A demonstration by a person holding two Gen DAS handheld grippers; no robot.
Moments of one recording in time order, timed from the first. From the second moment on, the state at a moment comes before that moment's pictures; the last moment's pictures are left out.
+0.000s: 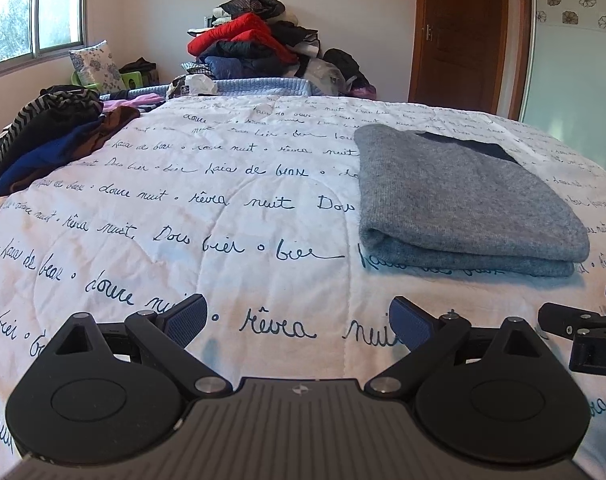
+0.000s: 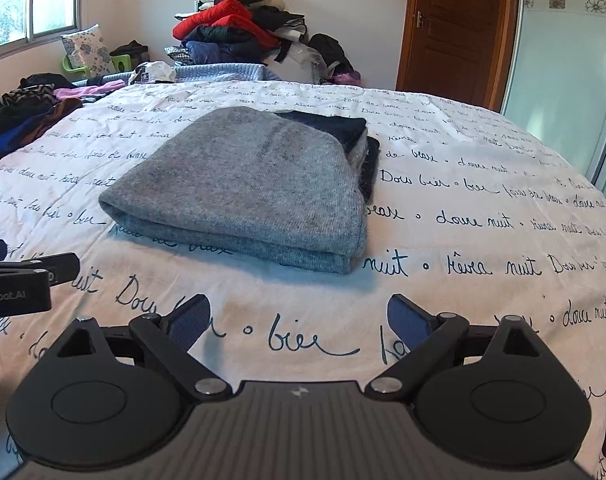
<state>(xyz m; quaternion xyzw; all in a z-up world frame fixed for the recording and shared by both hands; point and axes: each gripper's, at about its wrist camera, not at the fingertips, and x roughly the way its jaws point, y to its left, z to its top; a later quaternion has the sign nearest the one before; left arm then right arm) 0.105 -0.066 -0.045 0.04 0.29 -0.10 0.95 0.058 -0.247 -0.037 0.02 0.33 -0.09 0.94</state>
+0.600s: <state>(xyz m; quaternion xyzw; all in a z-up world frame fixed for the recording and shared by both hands) 0.114 -0.068 -0.066 0.04 0.32 -0.10 0.94 0.064 -0.259 -0.066 0.05 0.32 -0.10 0.94</state>
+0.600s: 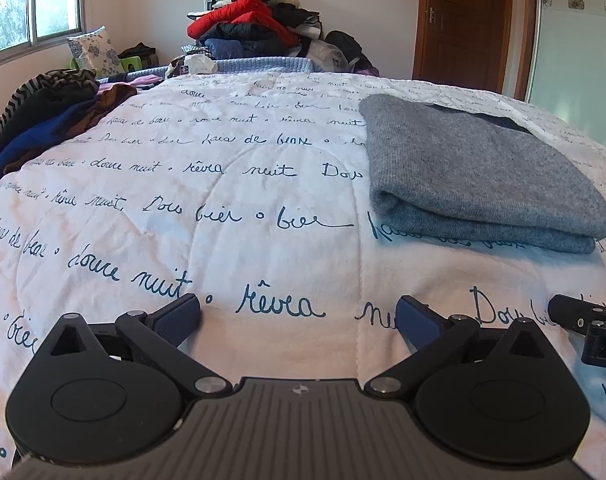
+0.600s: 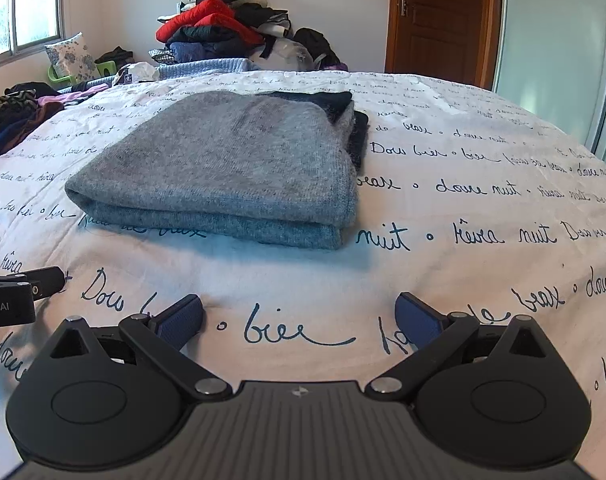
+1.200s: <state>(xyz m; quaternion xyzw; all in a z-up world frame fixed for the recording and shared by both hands) 0.113 -0.070 -0.066 0.05 0.32 -0.10 0.94 0.063 -0.259 -0.066 0.05 0.32 -0.10 0.94</state>
